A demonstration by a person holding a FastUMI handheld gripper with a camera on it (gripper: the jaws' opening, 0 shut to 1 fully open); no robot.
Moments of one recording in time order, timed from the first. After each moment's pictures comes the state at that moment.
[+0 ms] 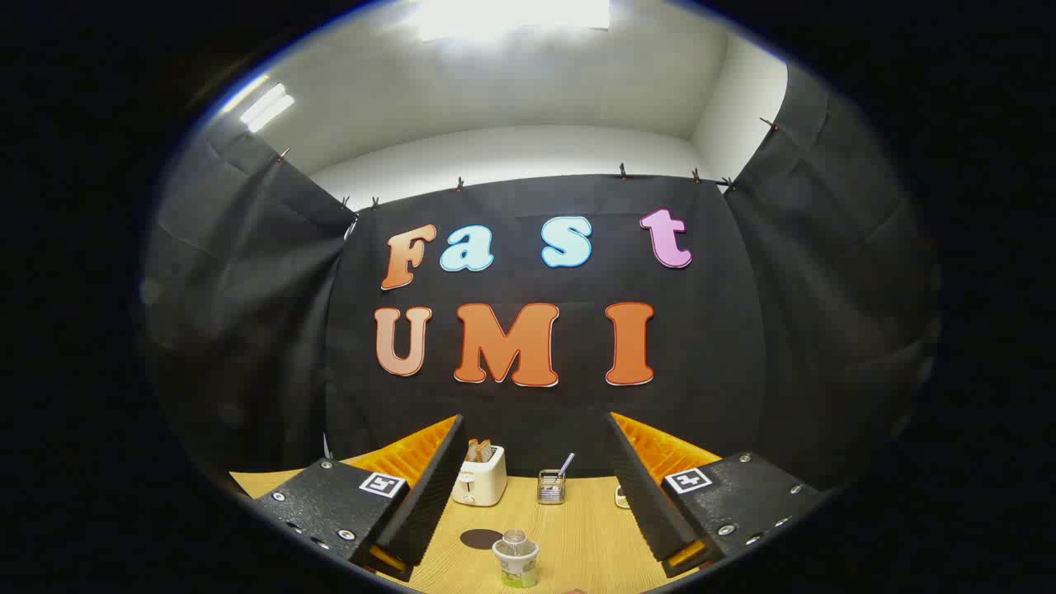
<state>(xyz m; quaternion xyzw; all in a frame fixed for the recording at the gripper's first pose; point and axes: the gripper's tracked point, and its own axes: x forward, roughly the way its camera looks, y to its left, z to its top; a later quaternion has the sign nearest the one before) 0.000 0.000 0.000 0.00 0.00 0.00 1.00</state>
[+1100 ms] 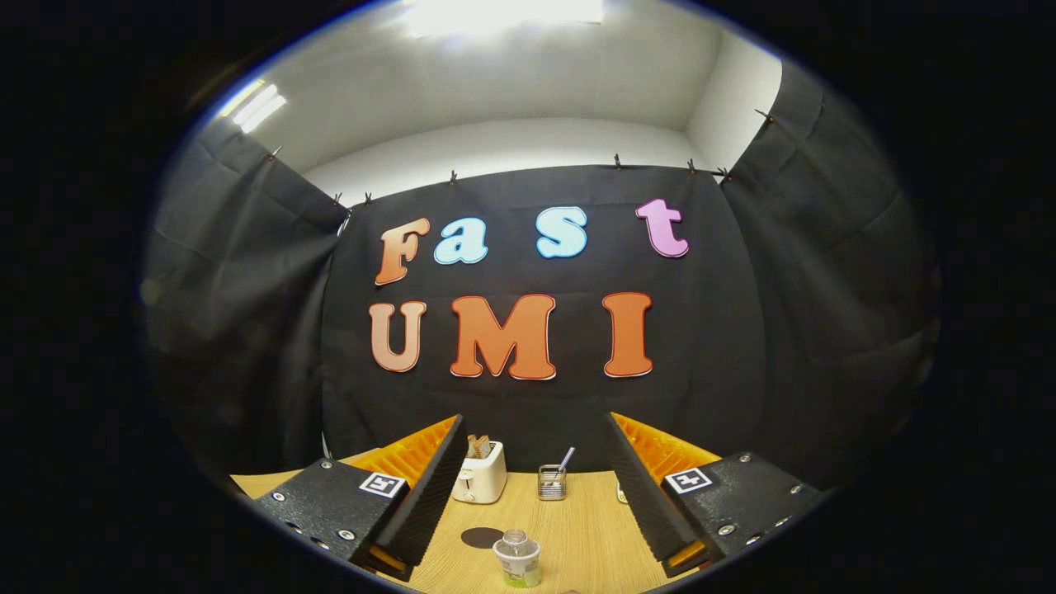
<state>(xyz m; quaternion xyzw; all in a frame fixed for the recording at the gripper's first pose) 0.011 0.000 -0.015 0.01 0.02 0.00 1.00</state>
